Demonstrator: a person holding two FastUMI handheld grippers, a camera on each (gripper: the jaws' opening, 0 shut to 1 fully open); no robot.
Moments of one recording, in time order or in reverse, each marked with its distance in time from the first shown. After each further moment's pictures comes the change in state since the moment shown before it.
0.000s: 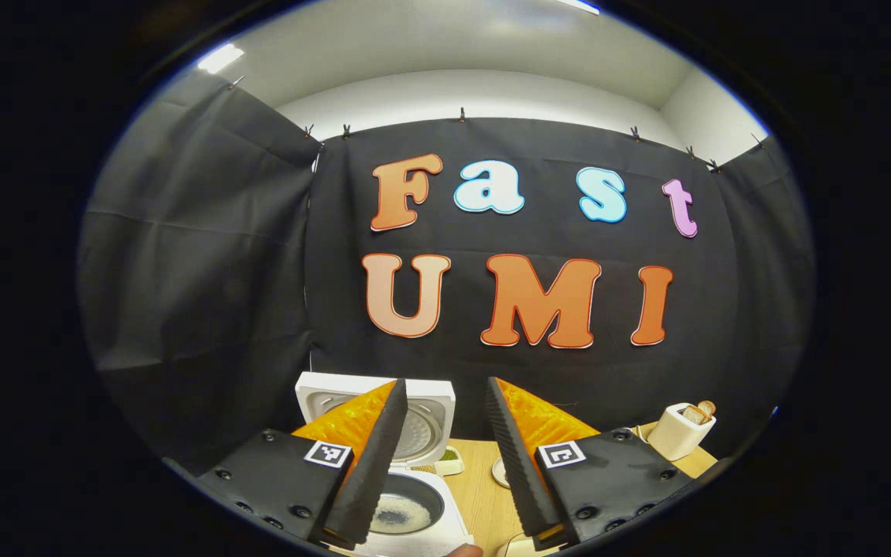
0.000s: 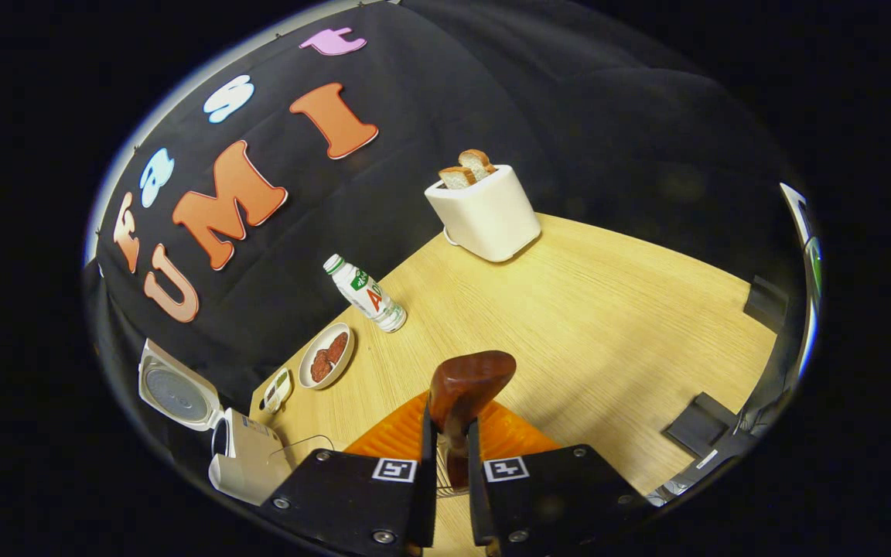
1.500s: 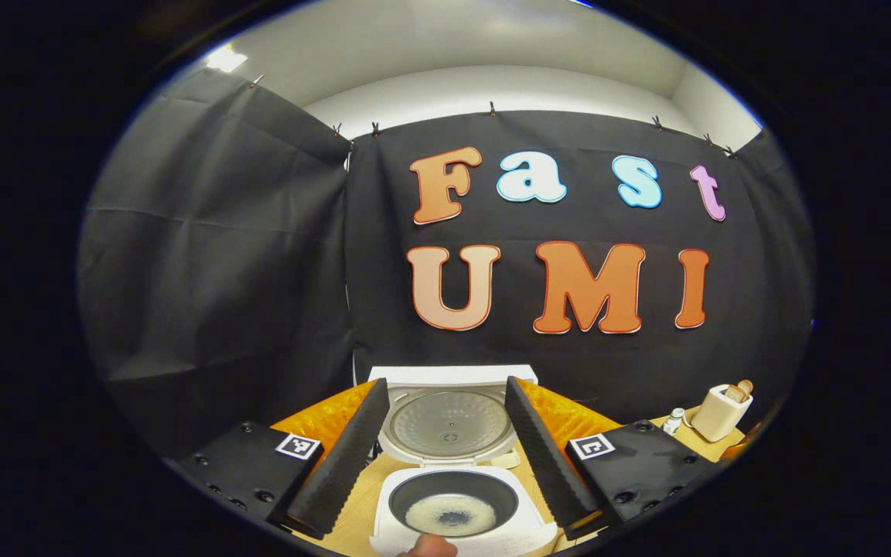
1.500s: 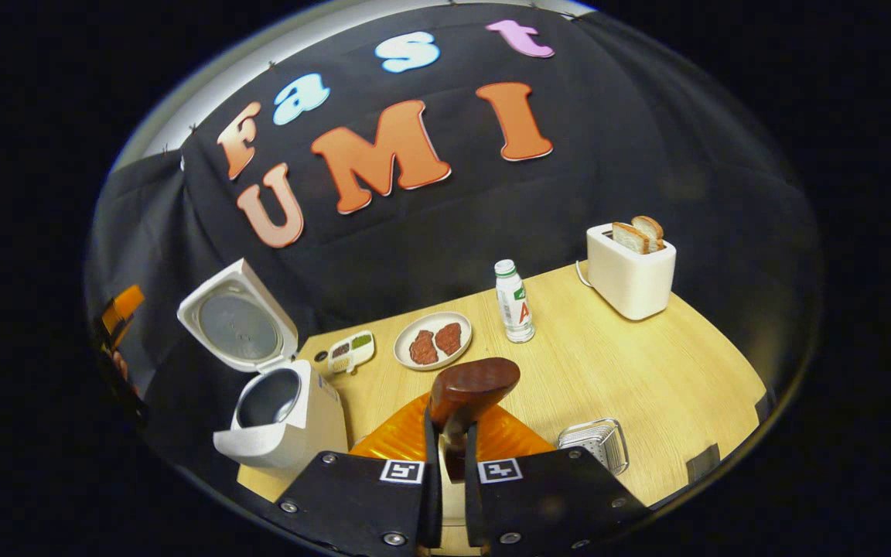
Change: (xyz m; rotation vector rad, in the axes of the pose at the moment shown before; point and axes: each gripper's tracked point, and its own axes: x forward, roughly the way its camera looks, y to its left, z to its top) left arm 0.000 0.104 -0.031 0.046 0.011 0.113; right arm -0.053 0.192 -0.023 -0.505 -0.023 0.215
